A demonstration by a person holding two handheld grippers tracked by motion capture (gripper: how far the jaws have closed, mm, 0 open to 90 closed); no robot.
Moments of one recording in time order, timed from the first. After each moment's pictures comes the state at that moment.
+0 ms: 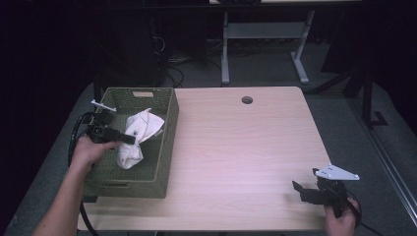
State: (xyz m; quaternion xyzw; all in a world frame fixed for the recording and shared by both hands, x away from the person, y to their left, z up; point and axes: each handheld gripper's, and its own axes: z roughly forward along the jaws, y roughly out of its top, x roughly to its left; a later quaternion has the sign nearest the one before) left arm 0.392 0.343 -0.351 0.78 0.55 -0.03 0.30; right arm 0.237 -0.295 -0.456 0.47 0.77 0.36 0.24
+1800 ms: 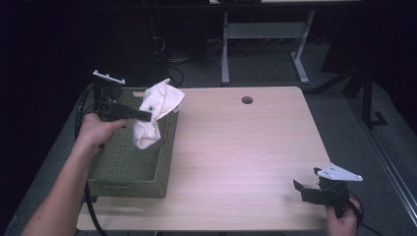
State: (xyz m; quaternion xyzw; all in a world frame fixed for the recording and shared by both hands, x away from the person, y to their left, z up) left arm 0.390 0.279 -0.259 0.79 0.47 -0.03 0.39; right arm 0.234 -0.296 -0.451 0.47 0.76 0.37 0.24
